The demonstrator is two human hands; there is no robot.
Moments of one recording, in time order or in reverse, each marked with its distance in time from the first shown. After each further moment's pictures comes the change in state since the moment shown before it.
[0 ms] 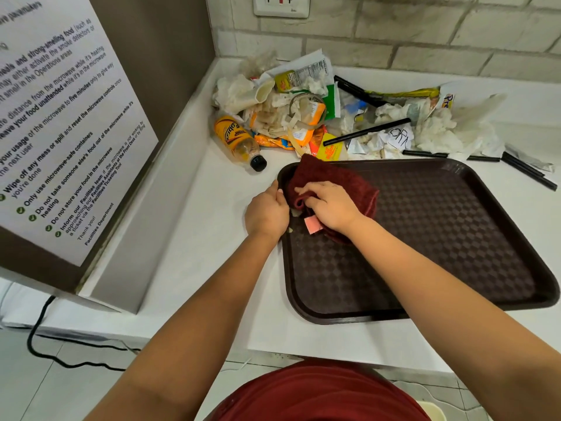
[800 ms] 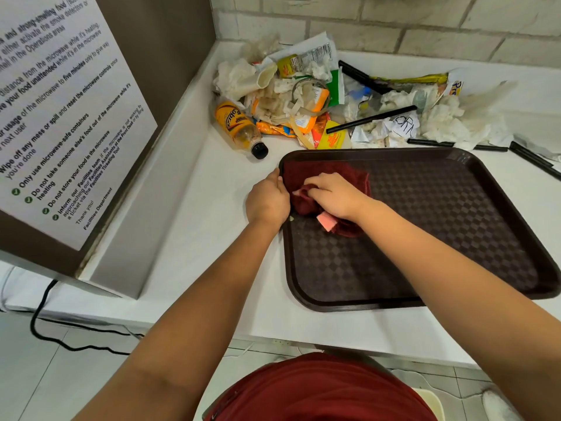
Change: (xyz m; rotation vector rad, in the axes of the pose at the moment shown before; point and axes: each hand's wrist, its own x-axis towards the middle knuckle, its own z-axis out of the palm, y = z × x) left_hand 0.000 -0.001 0.000 -0.054 0.006 0.012; right_hand -0.010 -0.013 -0.017 0.063 -0.178 -0.058
